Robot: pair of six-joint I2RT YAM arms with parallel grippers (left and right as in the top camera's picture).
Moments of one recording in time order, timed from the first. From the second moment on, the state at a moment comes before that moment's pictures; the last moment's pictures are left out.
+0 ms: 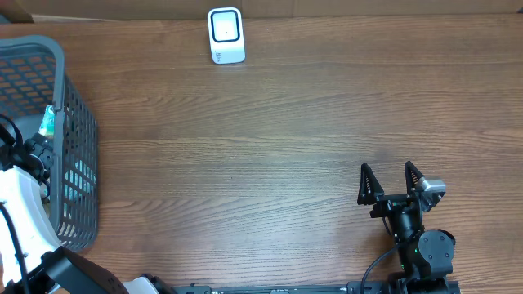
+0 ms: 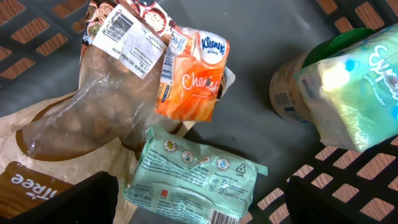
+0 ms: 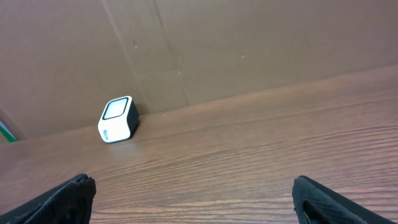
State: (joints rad) left arm 0.69 1.50 1.18 -0.76 -0.10 -0.36; right arm 0.10 0.01 0.02 -0.03 -0.03 0.28
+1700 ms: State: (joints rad) left arm 0.77 1.57 1.26 -0.92 -0.05 -0.35; right arm 0.10 0.01 0.02 -0.04 -0.03 0.28
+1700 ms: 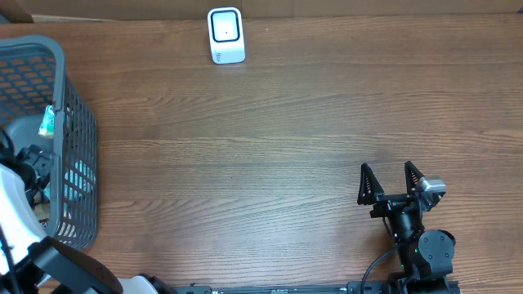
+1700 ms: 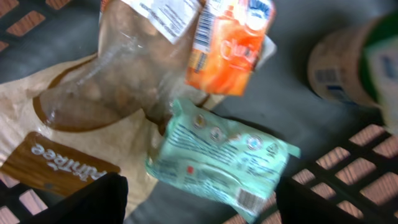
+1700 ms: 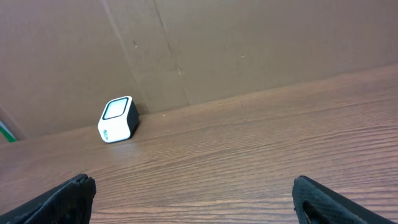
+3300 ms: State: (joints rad) left arm 0.81 1.71 1.09 -0.70 0.00 -0.31; right arm 0.10 0.01 0.02 -0.04 -0.03 0.28
